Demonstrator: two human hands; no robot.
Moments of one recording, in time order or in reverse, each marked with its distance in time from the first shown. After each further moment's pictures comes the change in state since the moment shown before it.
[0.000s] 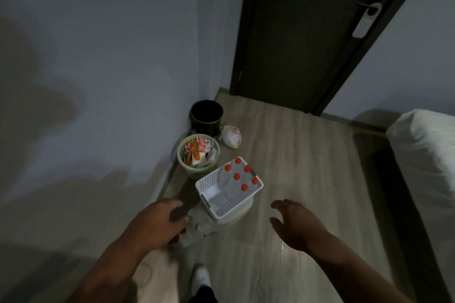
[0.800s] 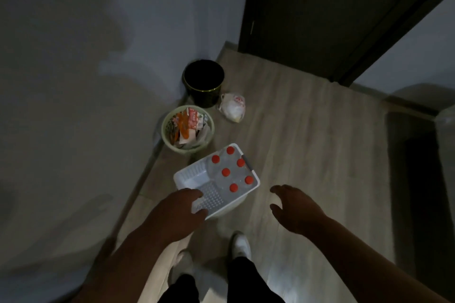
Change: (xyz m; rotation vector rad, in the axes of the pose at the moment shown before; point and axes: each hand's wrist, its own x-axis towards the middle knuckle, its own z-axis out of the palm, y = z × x) left_hand 0.219 0.060 0.116 -0.128 -0.125 -0.116; right_hand 0.220 0.135 0.036 -0.010 -0.256 -0.034
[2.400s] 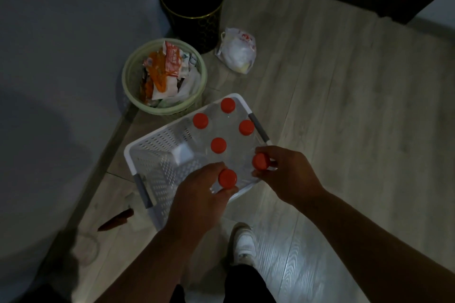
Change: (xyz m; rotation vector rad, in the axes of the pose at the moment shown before) left_hand 0.204 -0.065 0.216 -0.387 0.364 0.273; right_hand 0.216 0.072 0.174 0.532 0.237 -0.155
